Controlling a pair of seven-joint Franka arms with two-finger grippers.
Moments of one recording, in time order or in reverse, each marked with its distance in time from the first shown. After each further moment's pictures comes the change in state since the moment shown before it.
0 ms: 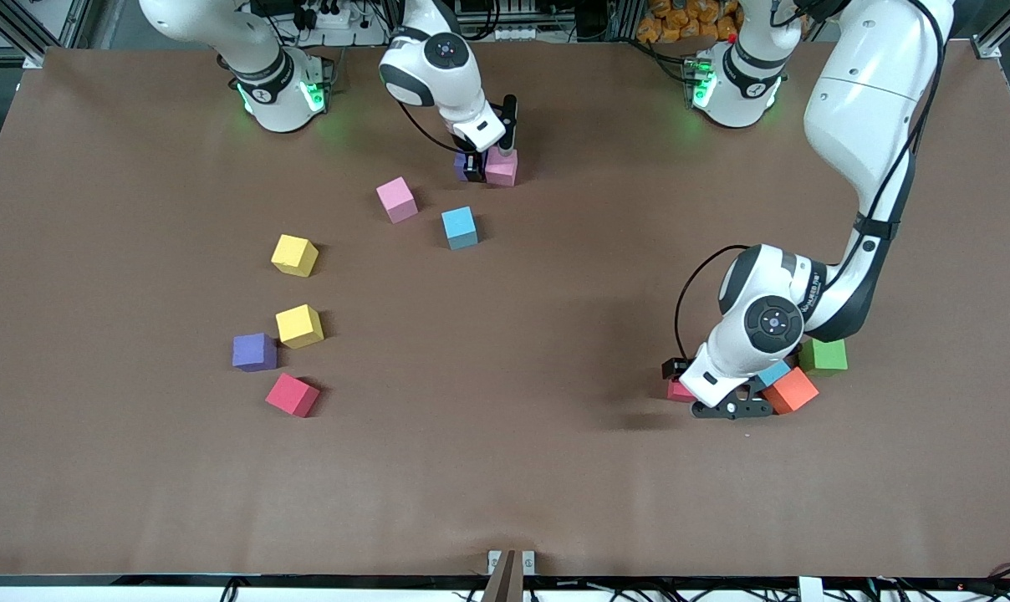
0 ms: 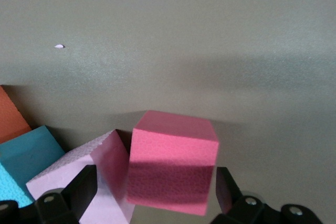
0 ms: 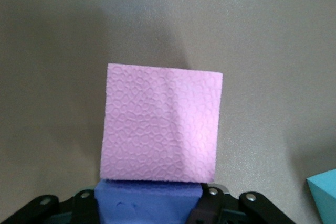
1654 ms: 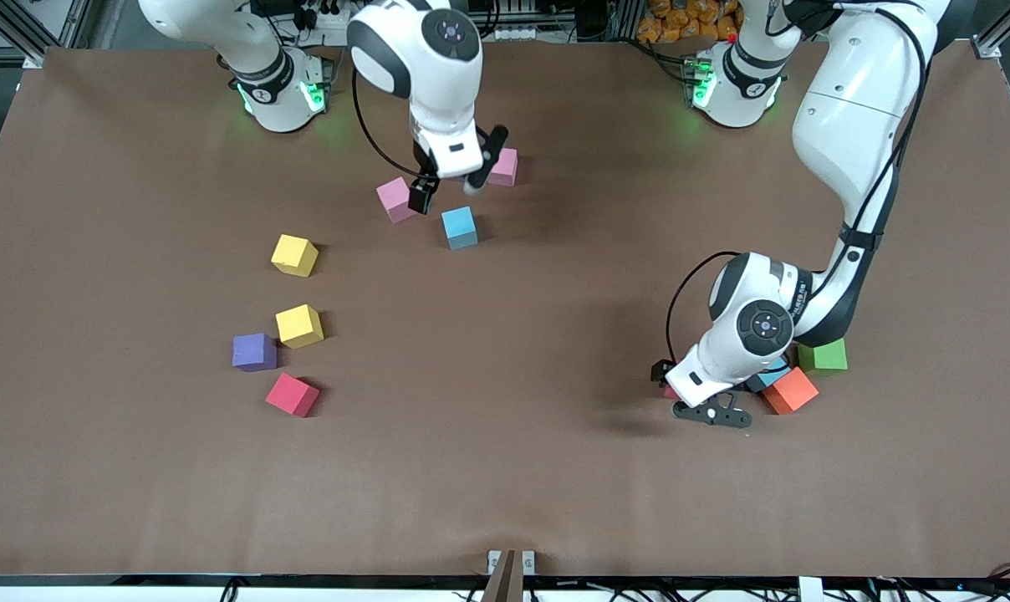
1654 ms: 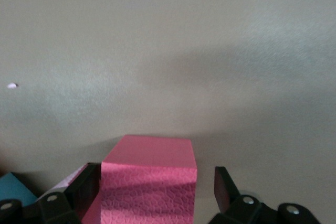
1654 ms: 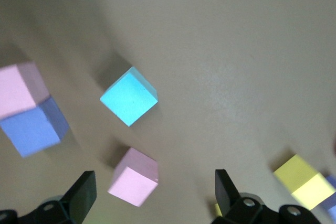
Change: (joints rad) left arm -0.022 0.052 0.015 0.013 -0.037 0.085 0.172; right arm -0.031 -0.143 -0.249 0.479 -0.102 -0.842 0.243
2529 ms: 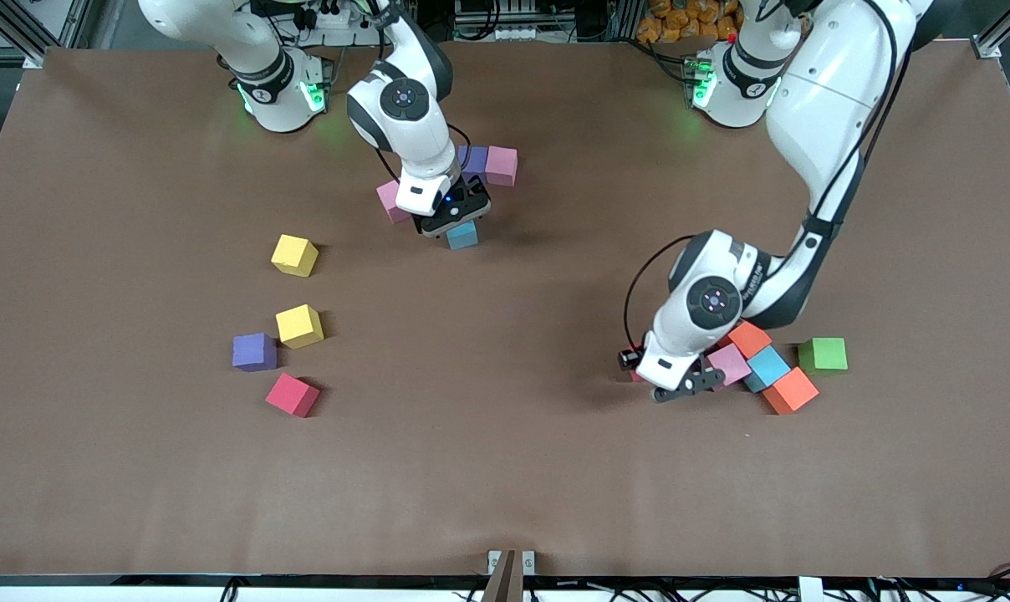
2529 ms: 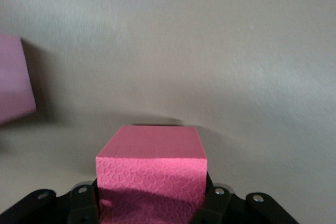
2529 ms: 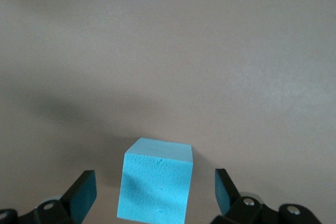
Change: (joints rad) left arm -0.042 -0.064 -0.090 -0.099 -0.002 -0.006 -0.625; right arm -0.003 0.096 -0.002 -0.341 0.183 0.721 0.515
